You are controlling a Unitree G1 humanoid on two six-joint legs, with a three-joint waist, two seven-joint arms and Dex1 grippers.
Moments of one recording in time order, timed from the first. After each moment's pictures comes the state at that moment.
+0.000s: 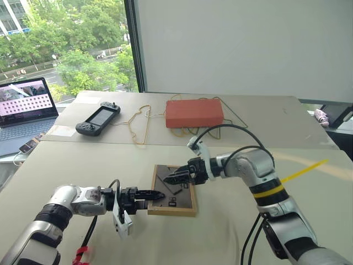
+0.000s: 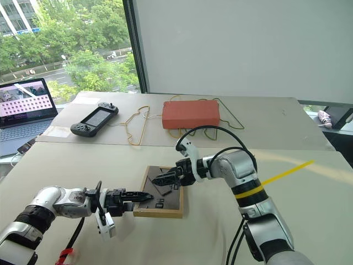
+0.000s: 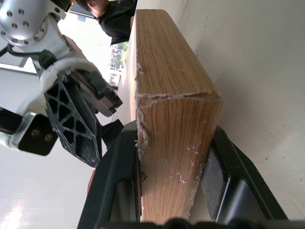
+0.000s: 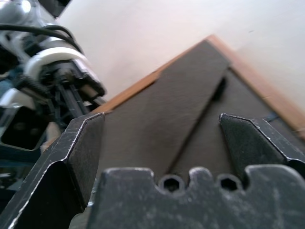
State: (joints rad) left arm -0.54 0.79 -0.35 0.56 1.02 -1.45 0.19; right arm -0.87 -0.37 0.25 0.19 0.54 1.15 0.87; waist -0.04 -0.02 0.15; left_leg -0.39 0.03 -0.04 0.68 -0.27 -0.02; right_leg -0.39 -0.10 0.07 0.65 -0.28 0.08
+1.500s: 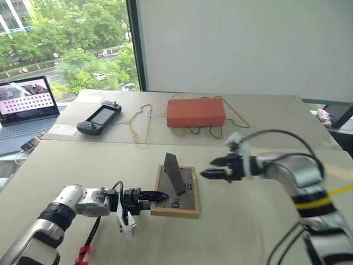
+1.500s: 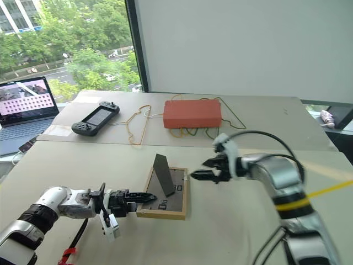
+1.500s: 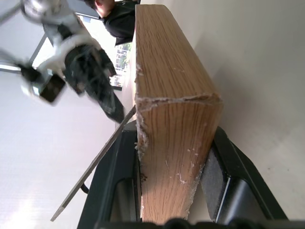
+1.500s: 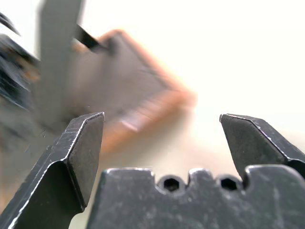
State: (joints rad) left arm -0.55 0.81 -0.44 0.54 1.08 -1.37 0.34; right arm -0.52 -0.80 0.13 -0.13 0.37 0.67 0.98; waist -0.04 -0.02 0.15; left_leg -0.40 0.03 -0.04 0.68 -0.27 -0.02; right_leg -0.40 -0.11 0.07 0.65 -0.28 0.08
